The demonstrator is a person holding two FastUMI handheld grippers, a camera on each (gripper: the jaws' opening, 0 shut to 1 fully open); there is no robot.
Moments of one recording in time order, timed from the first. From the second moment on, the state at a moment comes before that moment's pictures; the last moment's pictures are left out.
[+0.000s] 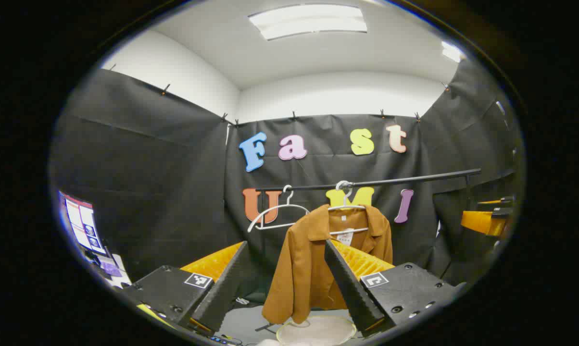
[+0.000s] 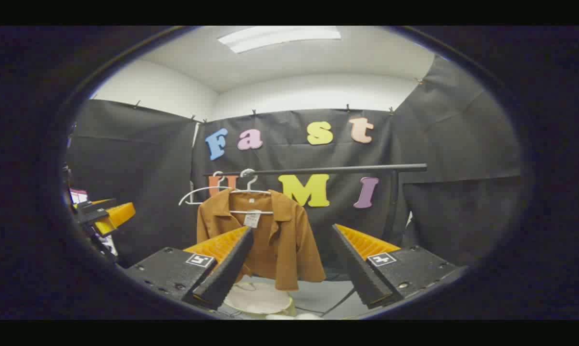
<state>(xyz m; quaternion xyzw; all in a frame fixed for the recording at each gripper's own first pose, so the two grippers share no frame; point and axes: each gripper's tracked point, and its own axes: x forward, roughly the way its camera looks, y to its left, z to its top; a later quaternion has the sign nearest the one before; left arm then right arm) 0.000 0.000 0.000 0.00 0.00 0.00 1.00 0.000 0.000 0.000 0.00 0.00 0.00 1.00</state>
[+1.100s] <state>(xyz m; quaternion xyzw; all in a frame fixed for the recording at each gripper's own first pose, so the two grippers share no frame) -0.004 0.011 -0.013 -0.01 0.02 -0.04 1.00 -0.002 0.016 -0.029 -0.02 0.03 -0.02 1.00</state>
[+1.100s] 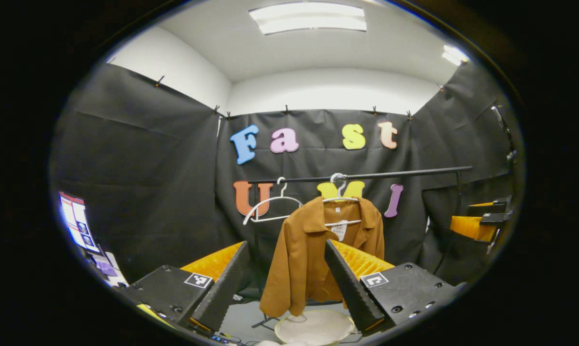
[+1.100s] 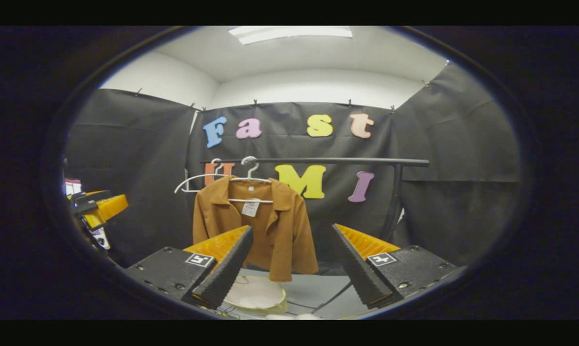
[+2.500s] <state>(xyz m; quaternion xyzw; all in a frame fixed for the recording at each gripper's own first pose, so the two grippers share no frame) 0.220 -0.090 -0.127 0.00 0.05 -0.05 1.00 0.322 0.050 -0.133 0.03 0.10 0.10 0.99</state>
